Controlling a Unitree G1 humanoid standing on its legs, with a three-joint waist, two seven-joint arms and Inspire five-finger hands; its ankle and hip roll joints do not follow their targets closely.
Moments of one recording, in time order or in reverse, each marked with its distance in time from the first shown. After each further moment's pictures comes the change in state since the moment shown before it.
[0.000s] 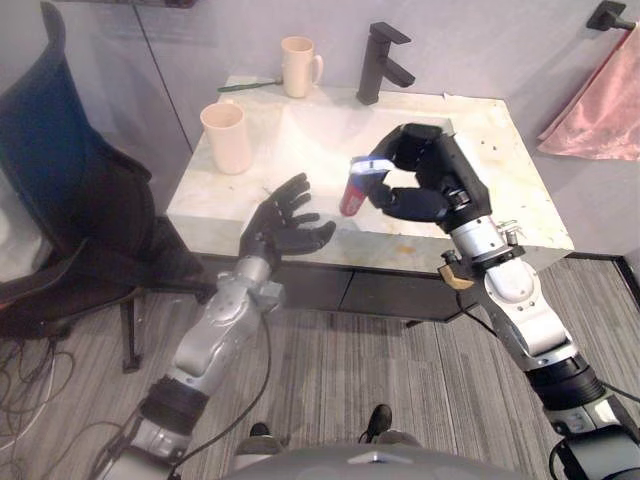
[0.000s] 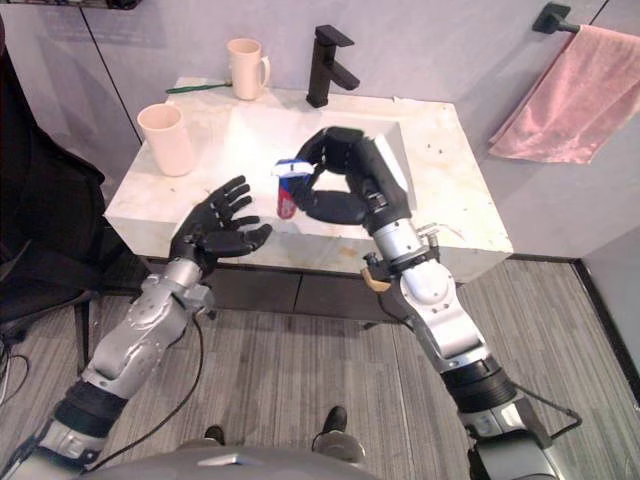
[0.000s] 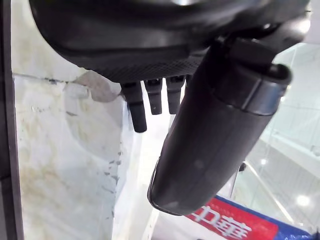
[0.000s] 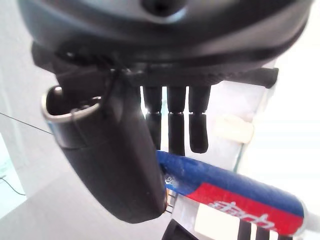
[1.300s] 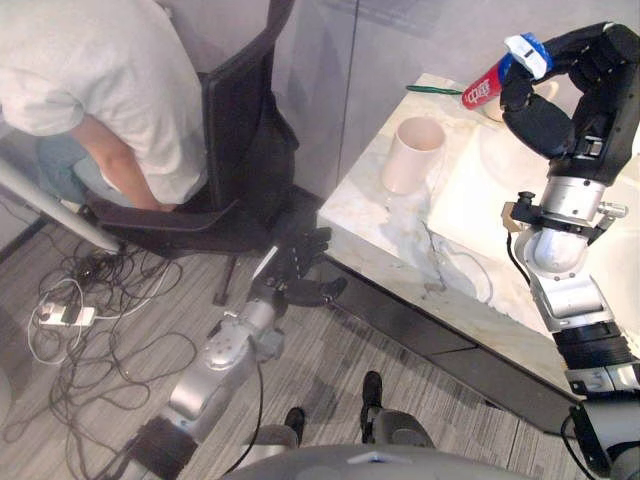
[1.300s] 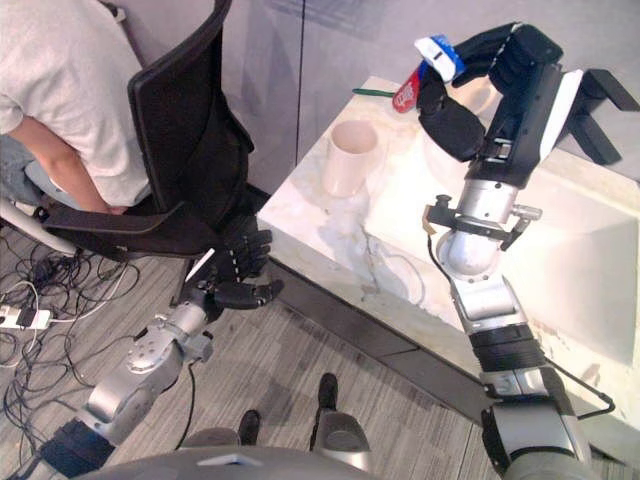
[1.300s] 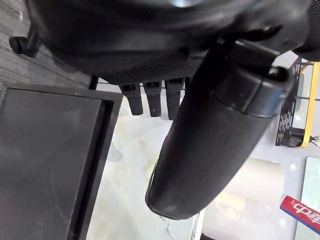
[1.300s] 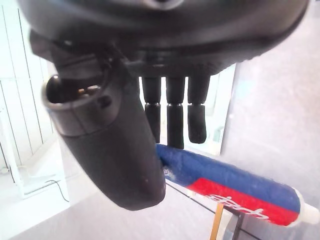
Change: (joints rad) left arm 0.168 0.064 -0.142 0.021 0.019 -0.084 -0.156; right arm -0.143 -0.085 -0.140 0.242 -0.217 -0.242 -0.554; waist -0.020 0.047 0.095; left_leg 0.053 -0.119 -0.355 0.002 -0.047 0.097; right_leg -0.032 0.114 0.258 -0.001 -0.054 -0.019
